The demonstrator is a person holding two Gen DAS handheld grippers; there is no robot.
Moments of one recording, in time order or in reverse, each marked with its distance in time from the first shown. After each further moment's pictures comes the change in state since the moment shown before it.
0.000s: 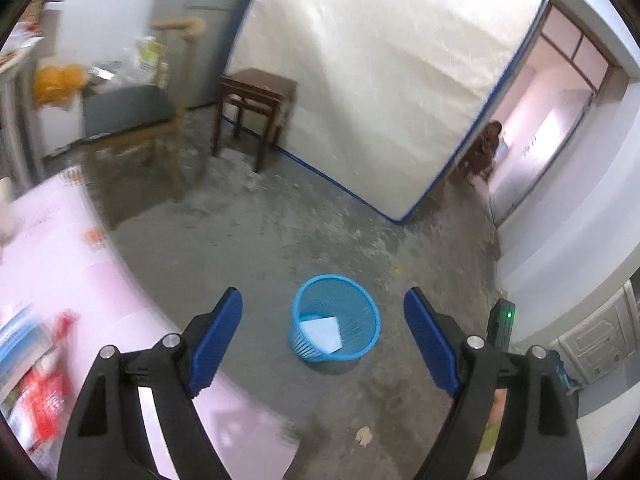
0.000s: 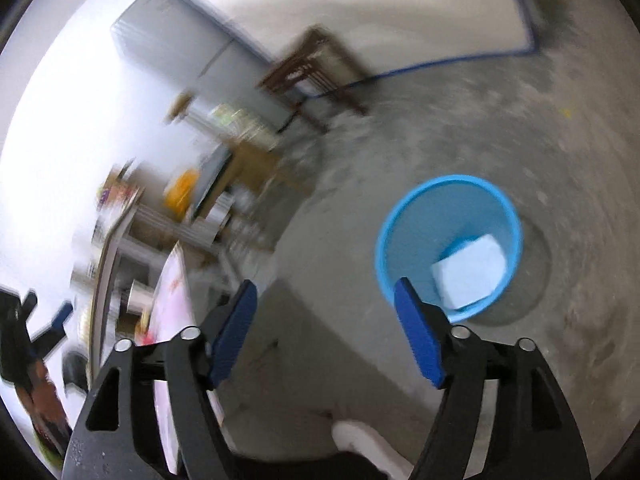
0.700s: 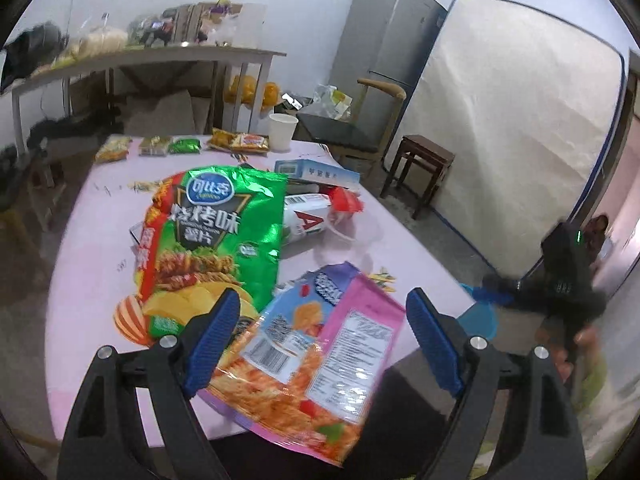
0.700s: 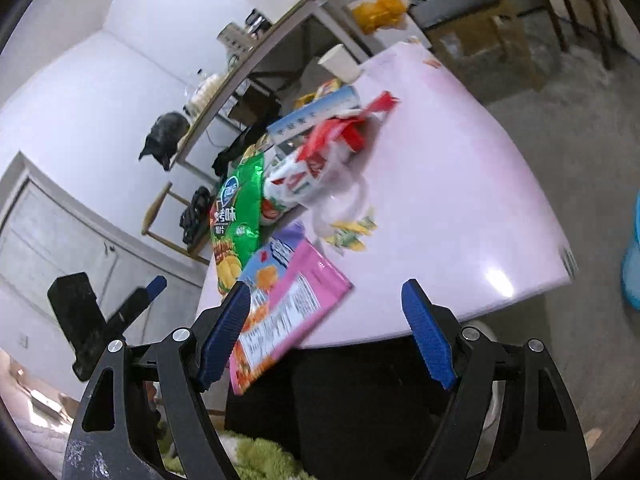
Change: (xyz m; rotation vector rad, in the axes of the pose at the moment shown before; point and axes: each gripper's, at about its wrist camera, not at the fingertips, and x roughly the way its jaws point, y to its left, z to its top) left arm -0.238 0.092 -0.287 -0.242 -0.286 0.478; right arm 0.060 0.260 -0.177 -0.517 0.529 0.382
